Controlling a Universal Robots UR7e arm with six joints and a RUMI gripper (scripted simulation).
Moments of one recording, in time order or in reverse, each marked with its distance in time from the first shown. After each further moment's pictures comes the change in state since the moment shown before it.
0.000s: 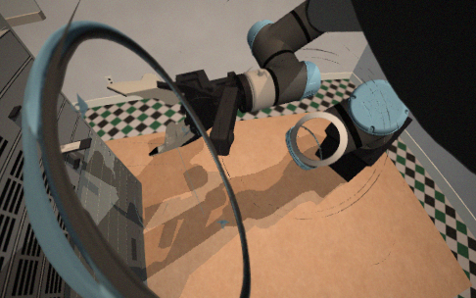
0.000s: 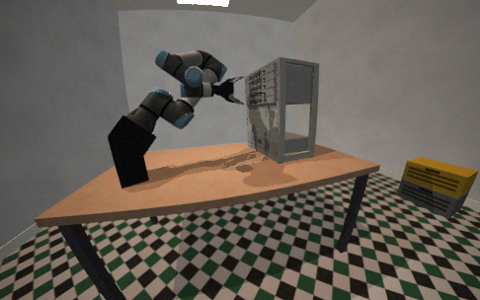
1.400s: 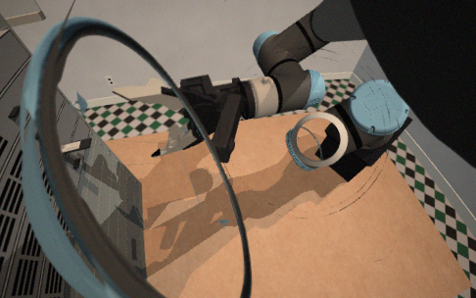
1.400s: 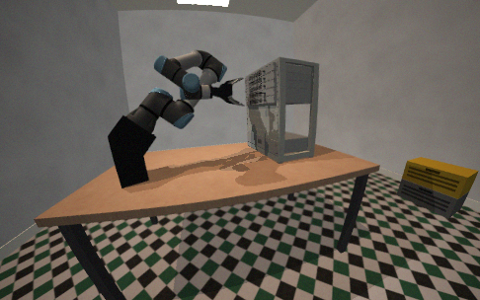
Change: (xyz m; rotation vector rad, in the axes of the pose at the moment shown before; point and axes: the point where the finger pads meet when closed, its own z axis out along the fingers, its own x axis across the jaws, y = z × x) arm -0.008 0.001 -0.003 -0.053 0.008 -0.013
